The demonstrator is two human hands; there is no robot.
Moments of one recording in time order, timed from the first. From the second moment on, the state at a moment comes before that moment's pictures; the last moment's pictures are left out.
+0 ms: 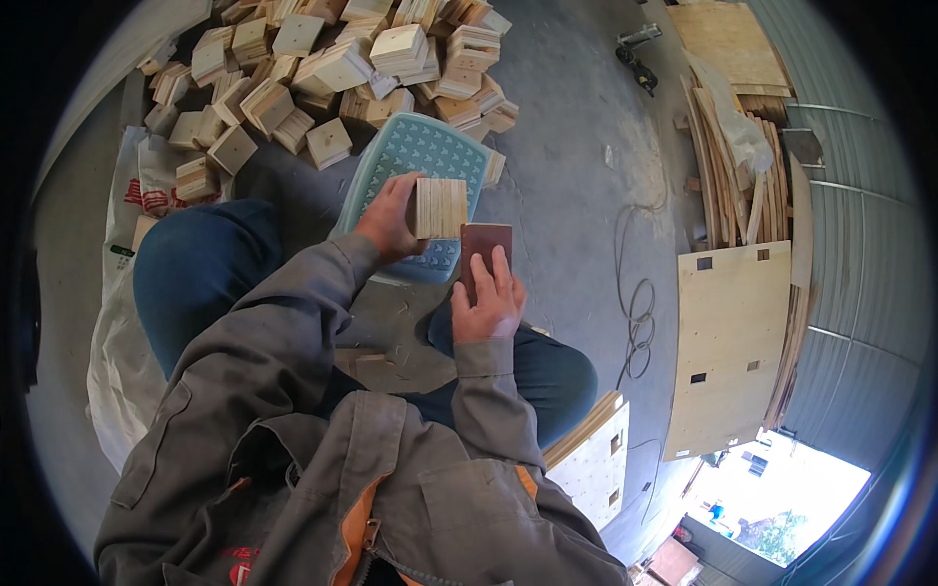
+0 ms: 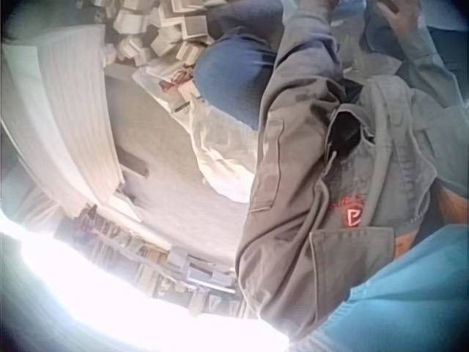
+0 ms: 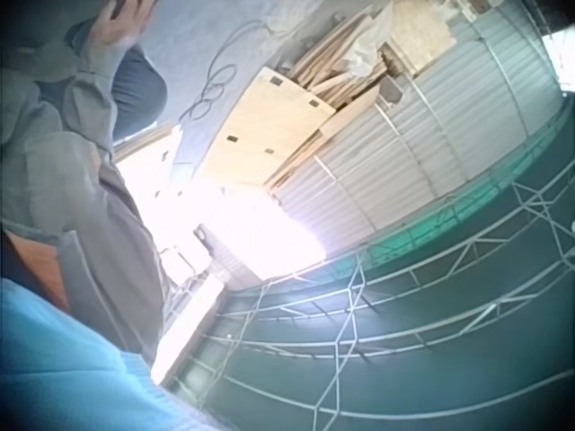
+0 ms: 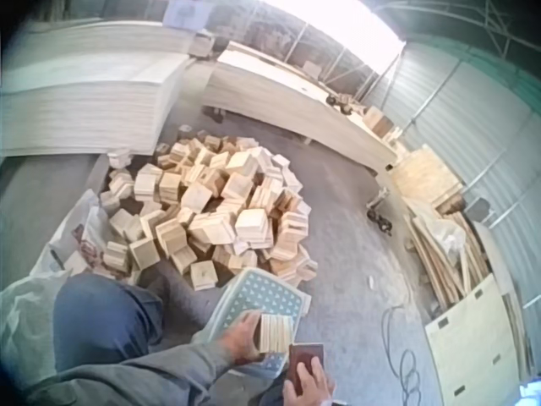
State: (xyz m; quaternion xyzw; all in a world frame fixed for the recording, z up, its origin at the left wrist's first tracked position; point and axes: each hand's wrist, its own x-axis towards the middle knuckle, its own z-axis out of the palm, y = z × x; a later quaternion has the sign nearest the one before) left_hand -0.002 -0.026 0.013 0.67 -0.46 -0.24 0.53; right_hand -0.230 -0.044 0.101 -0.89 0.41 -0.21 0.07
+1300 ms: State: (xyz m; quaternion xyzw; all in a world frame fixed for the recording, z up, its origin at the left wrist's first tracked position) left_hand -0.005 -0.028 0.015 0.66 -0.45 -0.27 0.53; right_hand -0.134 -0.136 0.098 -0.89 0.42 -0.18 0.05
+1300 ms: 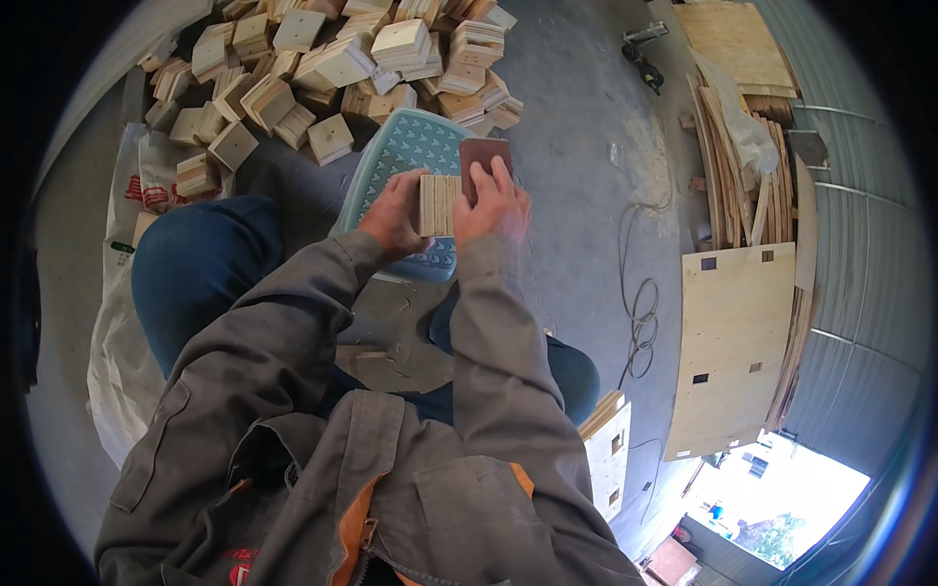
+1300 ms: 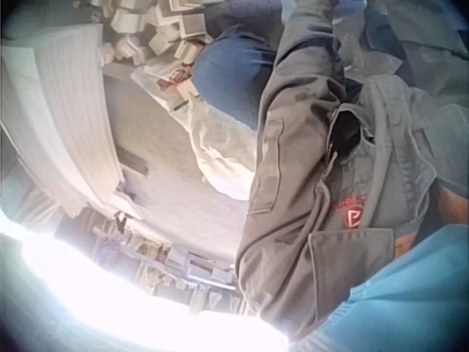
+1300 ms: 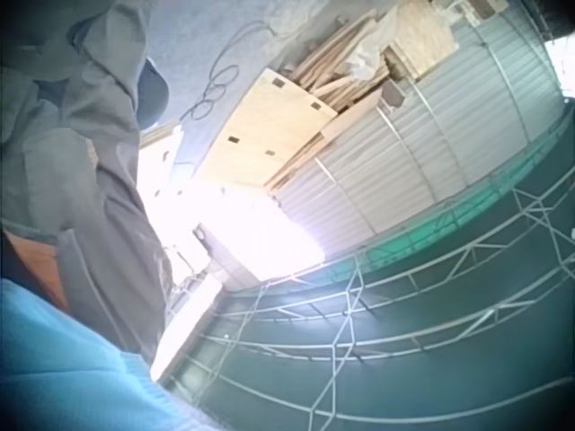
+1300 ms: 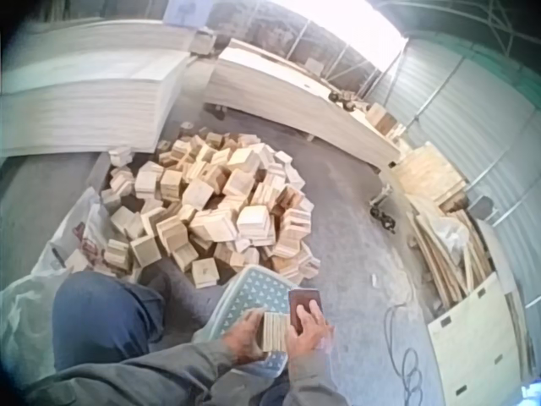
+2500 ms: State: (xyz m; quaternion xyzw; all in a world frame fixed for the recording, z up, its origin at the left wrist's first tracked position) left_hand -0.006 -0.027 0.014 0.66 -0.46 -0.25 0.54; right_hand -0.106 -0.149 0.100 -0.89 0.42 -0.16 0.11
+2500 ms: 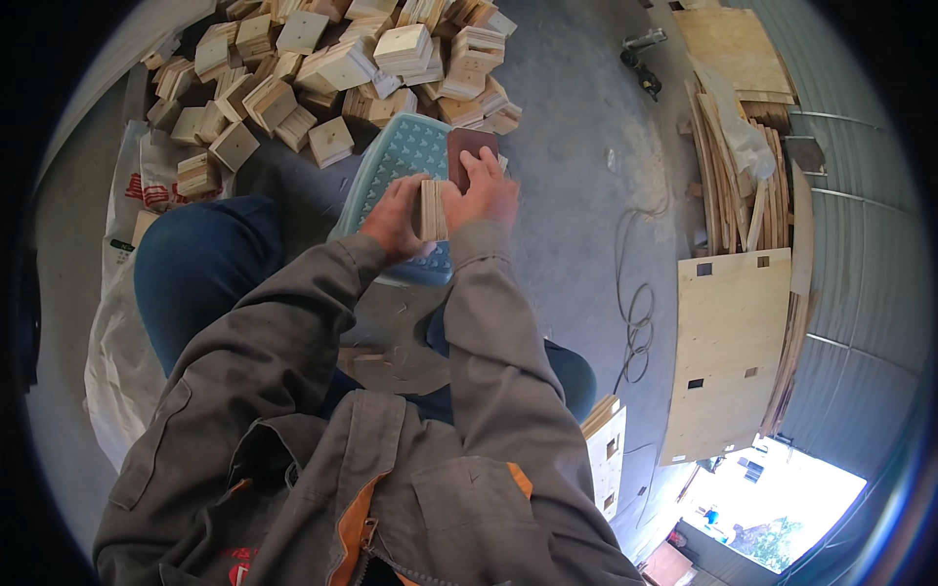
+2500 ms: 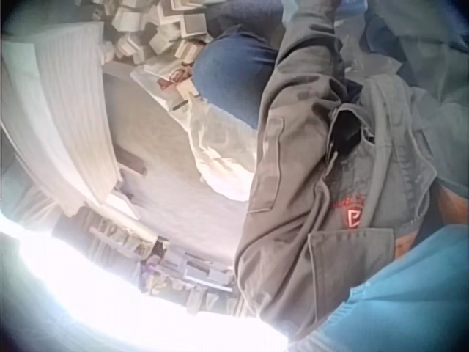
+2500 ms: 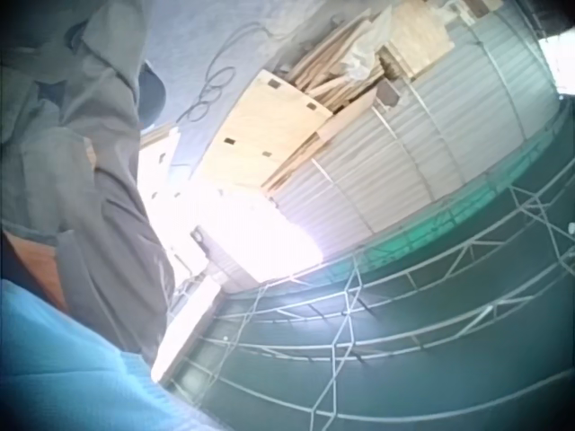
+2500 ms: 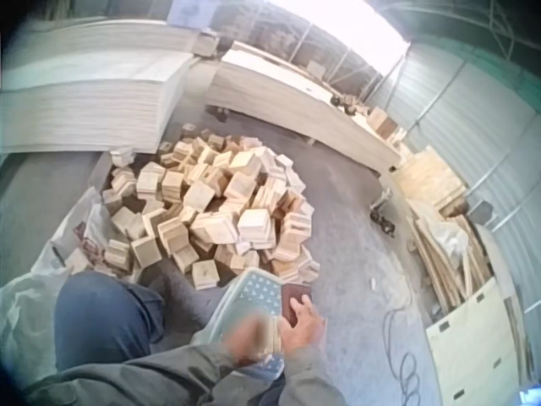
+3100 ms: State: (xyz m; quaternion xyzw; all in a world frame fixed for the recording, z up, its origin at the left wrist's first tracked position) left_hand -0.009 -0.030 -0.002 0.66 -0.43 -0.26 0.56; right_hand -0.162 -0.061 0.097 -0.91 0.31 -0.23 0.12
